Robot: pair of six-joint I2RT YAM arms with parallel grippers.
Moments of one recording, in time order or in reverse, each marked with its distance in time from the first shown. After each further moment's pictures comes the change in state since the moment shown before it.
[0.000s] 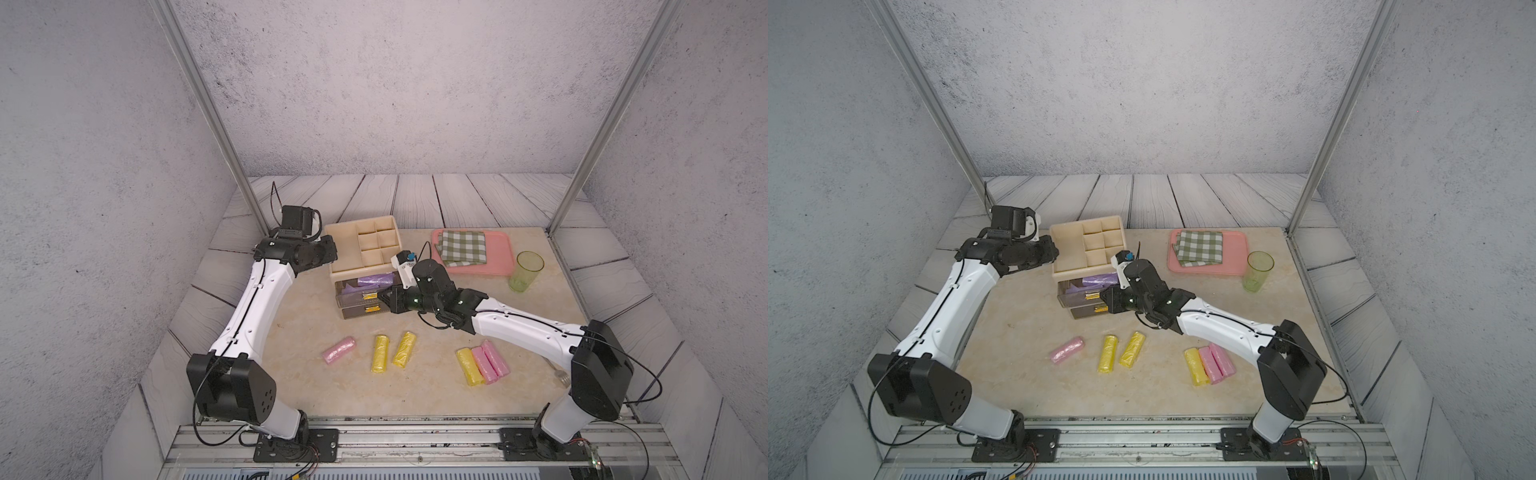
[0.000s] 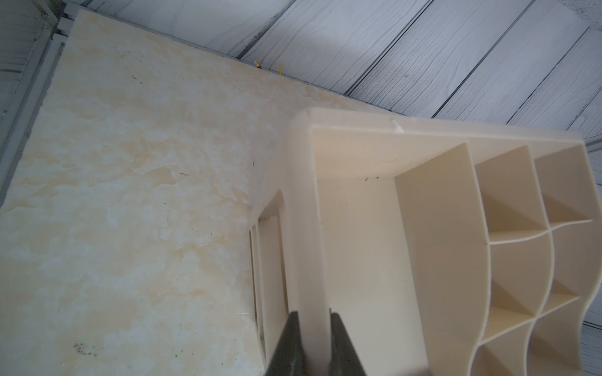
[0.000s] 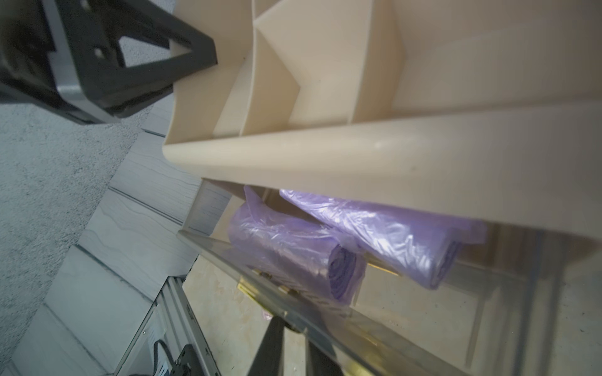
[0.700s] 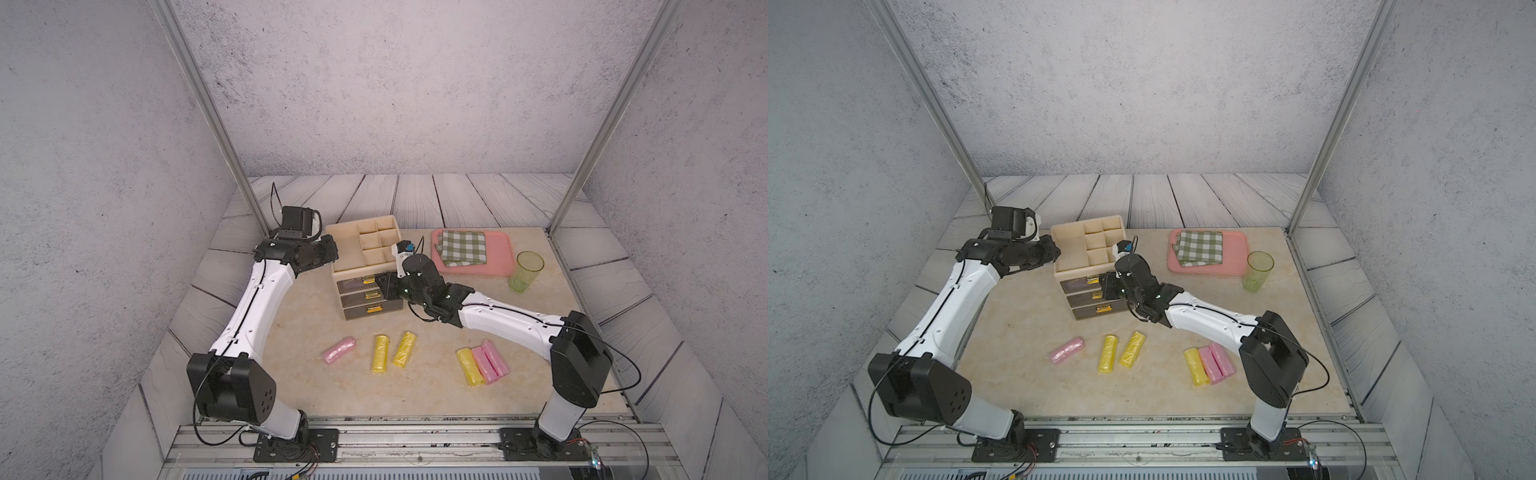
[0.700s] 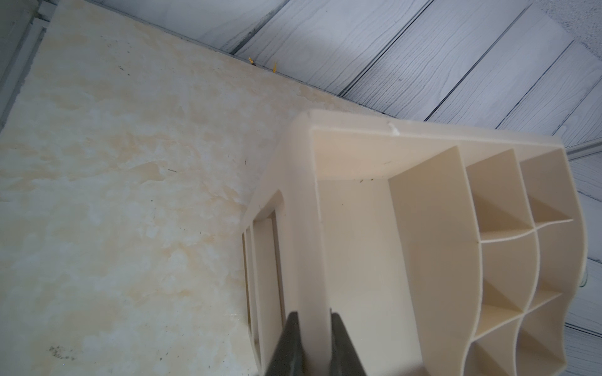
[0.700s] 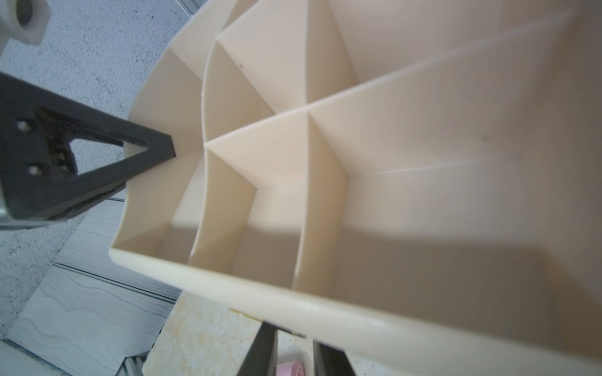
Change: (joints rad) left arm 0.000 -0.001 -0.017 0.029 0.035 -0.040; right arm 0.003 0.092 0.072 0.067 0.179 0.039
